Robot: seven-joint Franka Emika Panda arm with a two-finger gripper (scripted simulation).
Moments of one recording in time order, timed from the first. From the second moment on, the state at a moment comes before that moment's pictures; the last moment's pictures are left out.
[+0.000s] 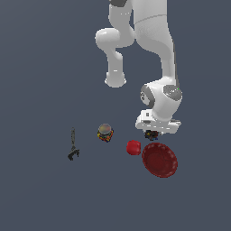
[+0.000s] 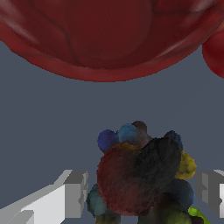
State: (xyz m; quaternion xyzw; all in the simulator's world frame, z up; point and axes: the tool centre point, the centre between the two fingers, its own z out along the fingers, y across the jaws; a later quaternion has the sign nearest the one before) arm -0.026 0.205 0.046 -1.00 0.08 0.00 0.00
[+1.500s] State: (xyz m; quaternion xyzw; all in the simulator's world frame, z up) arm -0.007 0.108 0.303 -1.00 0.09 0.00 0.00
